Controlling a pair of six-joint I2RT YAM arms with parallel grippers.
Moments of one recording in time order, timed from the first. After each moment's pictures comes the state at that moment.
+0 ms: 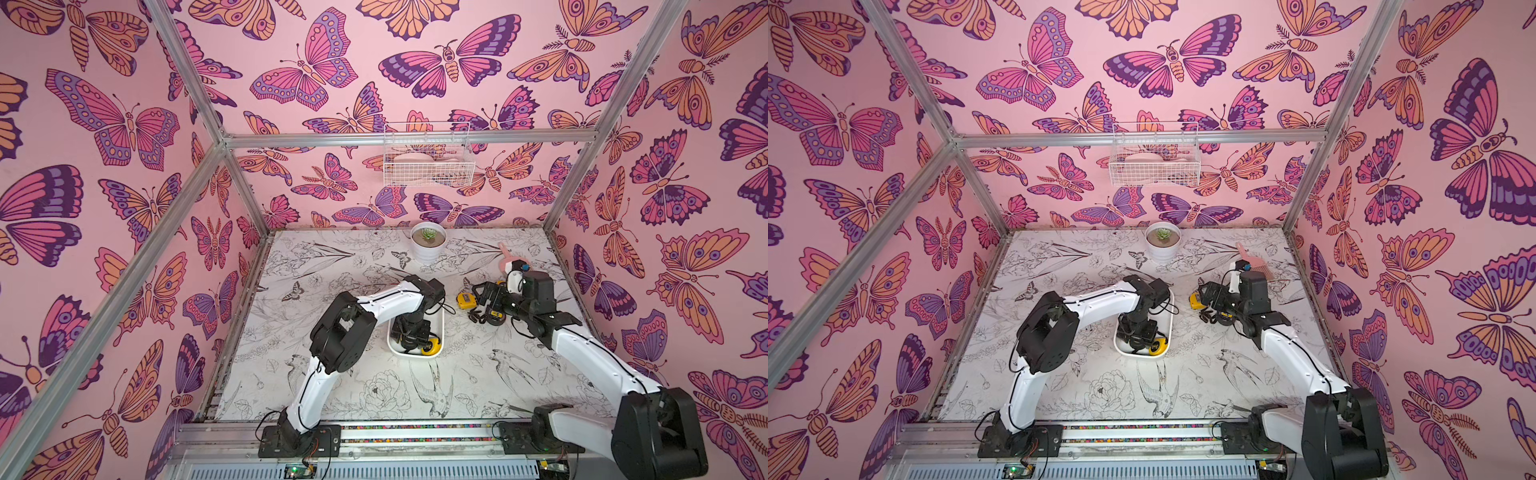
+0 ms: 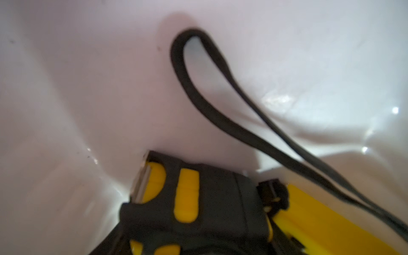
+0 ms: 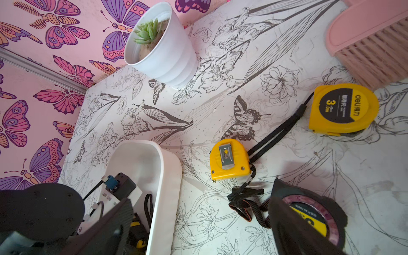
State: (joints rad) left arm -0.82 2.18 1.67 -1.15 0.07 -0.53; right arm 0.21 1.19 0.68 -0.11 -0.28 0.47
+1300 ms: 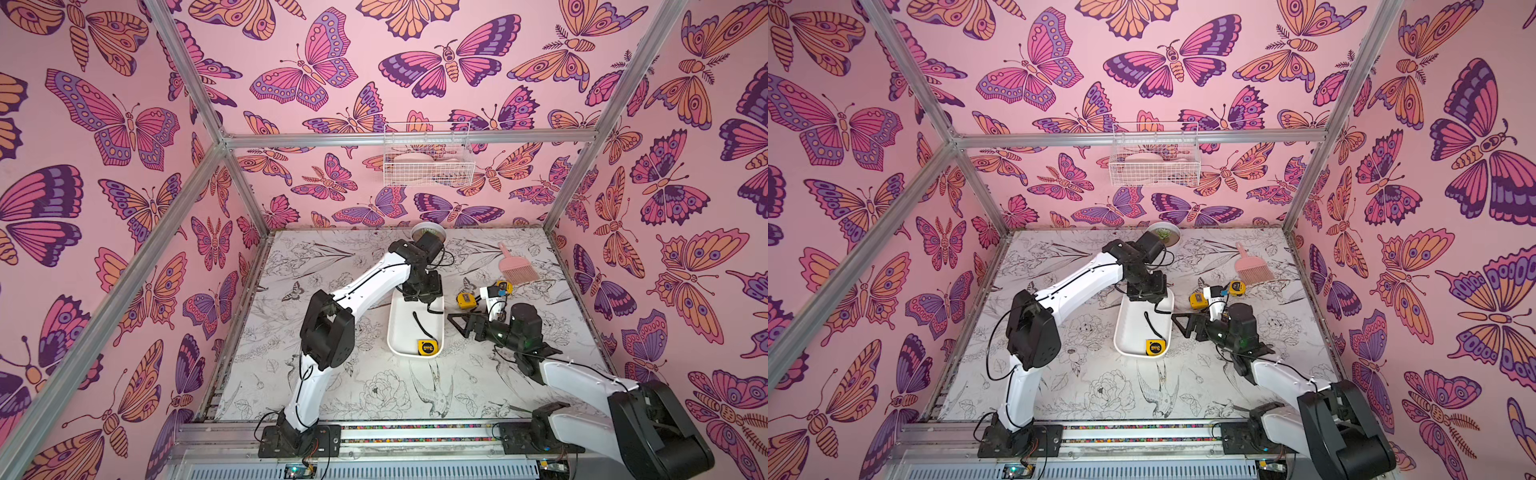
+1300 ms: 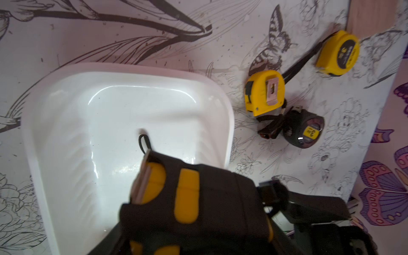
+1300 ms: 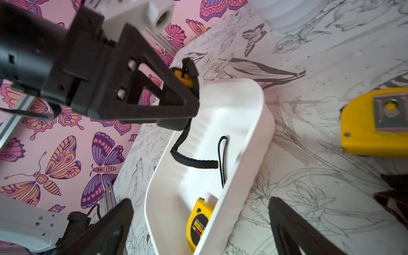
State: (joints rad) left arm -0.73 2.14 2.04 -1.10 0.19 -0.76; right arm 0.39 1.18 0.31 0.51 -0.59 0.58
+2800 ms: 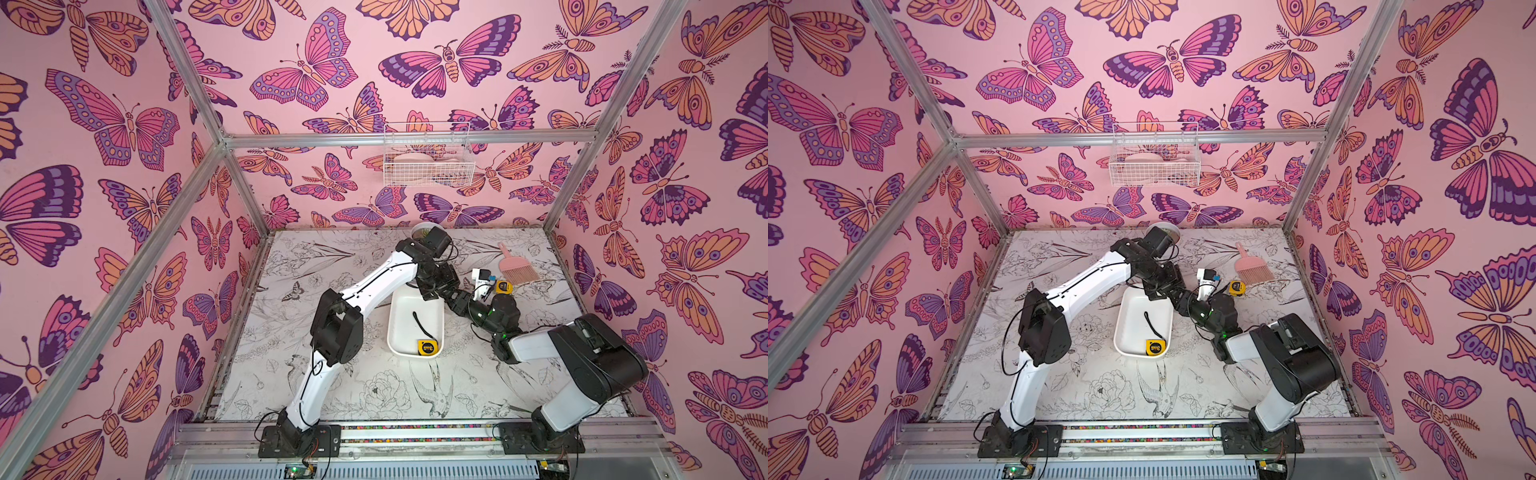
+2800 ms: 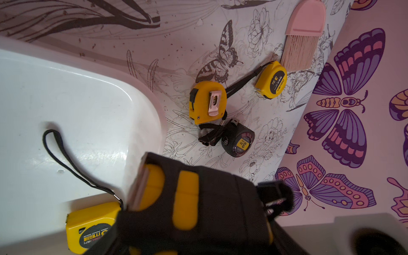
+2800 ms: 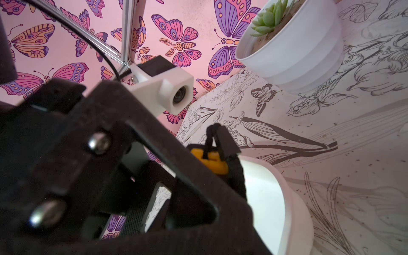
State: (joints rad) left arm -0.75 2.23 2.13 -0.99 0.34 -1.02; right arm 0.48 1.65 0.44 1.12 -0.40 0.85
